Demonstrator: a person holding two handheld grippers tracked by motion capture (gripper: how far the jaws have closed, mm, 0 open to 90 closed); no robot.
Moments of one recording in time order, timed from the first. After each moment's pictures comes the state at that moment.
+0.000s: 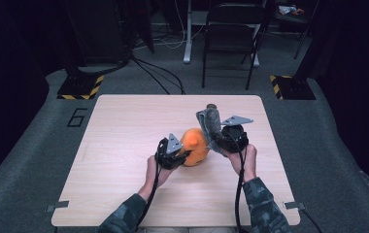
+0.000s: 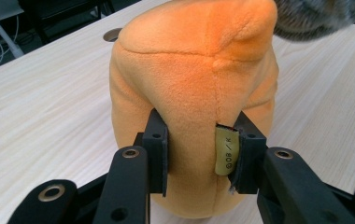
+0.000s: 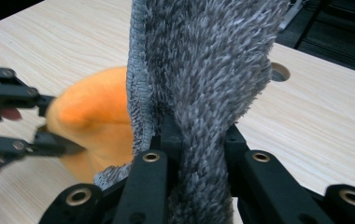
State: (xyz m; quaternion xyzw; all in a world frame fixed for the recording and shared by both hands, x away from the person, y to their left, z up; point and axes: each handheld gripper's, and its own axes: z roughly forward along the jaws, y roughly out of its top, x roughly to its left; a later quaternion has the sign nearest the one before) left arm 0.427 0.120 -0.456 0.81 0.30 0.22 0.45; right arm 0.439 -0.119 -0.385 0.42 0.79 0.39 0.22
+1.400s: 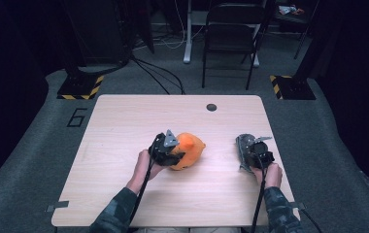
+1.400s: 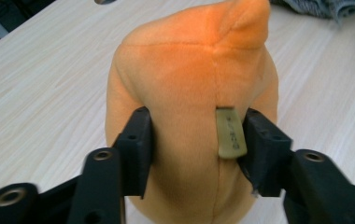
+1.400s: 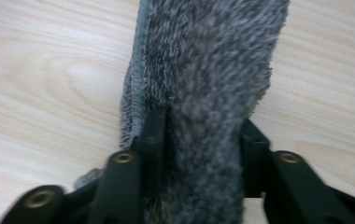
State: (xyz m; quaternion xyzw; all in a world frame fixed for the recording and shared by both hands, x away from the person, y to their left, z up) left arm 0.438 0.132 -0.447 0.87 0.28 0.19 0.37; right arm 0.451 -0.216 -0.493 0.57 0.76 0.20 0.22
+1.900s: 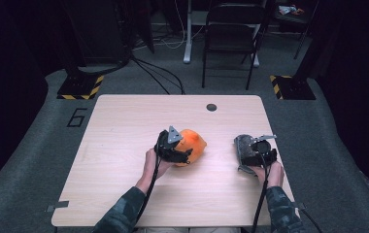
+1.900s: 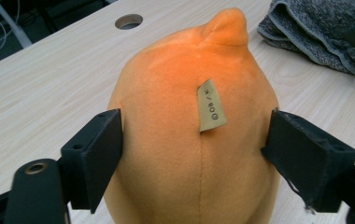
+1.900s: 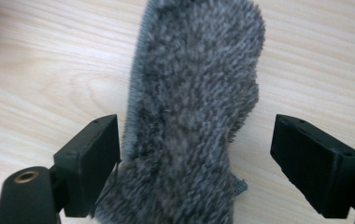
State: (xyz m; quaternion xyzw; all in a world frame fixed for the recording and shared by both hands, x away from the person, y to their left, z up) left arm 0.451 0.116 -0.451 0.82 0.32 0.21 0.41; right arm 0.444 -0.220 -0.475 0.56 0.76 0.24 0.22
